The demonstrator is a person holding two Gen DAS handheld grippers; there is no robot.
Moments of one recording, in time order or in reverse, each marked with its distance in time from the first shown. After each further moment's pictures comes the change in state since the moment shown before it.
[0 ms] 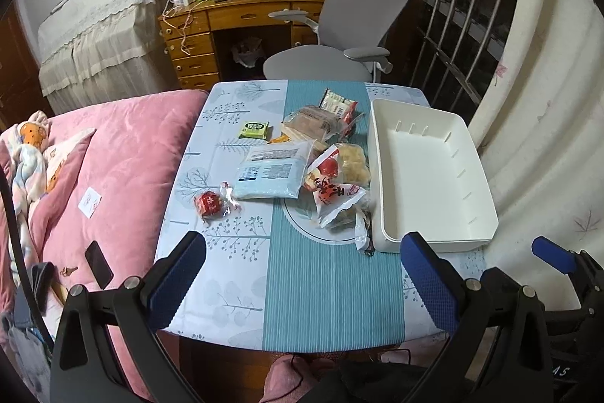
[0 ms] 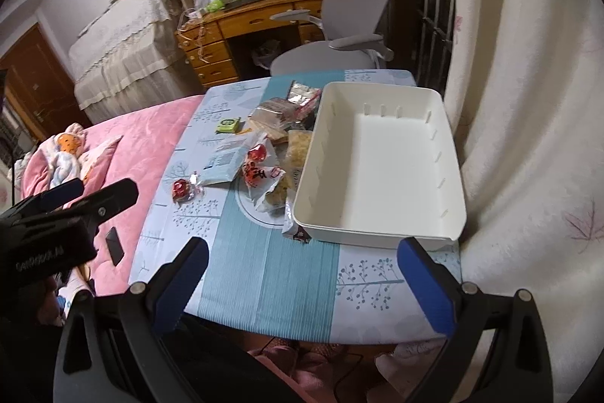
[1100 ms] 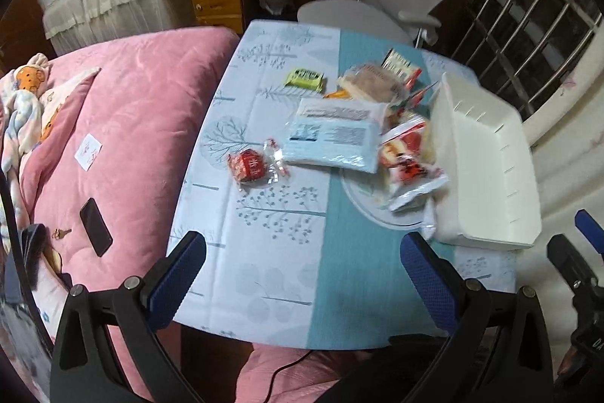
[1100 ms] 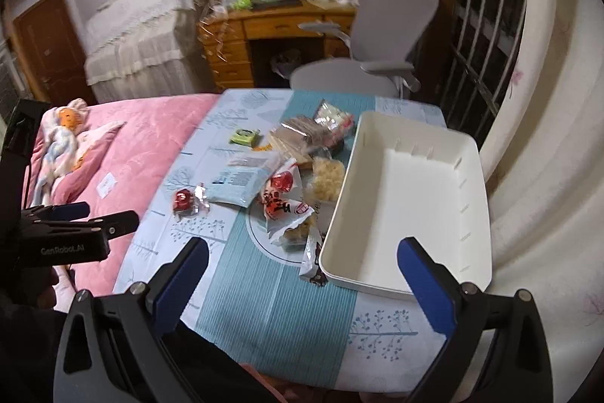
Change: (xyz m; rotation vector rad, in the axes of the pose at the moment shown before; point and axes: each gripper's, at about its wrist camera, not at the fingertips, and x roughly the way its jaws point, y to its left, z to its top) left arm 0.097 0.111 0.009 -0.115 0.217 -0.002; right arm 0.049 0.057 0.036 -0.119 -0.023 -0.043
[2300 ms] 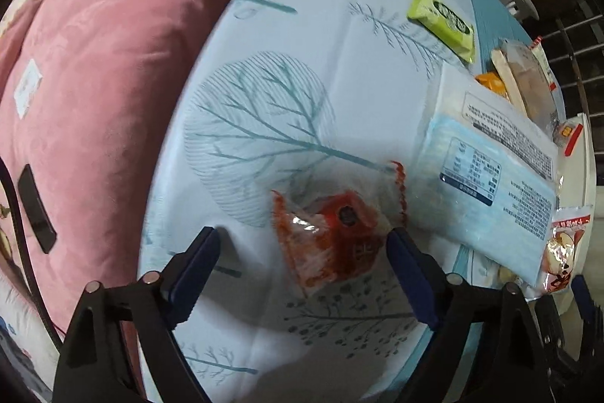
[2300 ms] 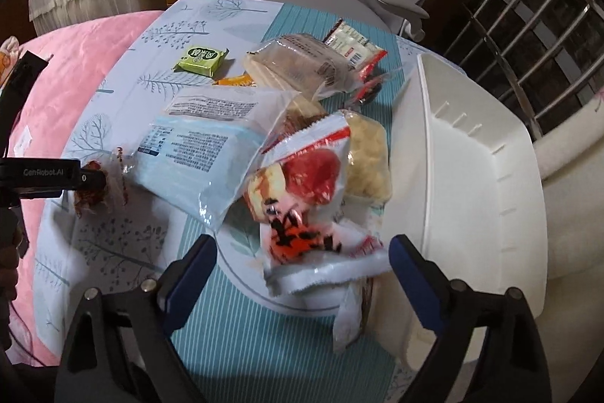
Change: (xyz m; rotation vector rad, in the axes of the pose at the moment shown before) left arm 0.243 0.112 0.072 -0.202 0.330 -0.080; right arm 0.209 0.072 0.021 -0.098 0.249 -0.252
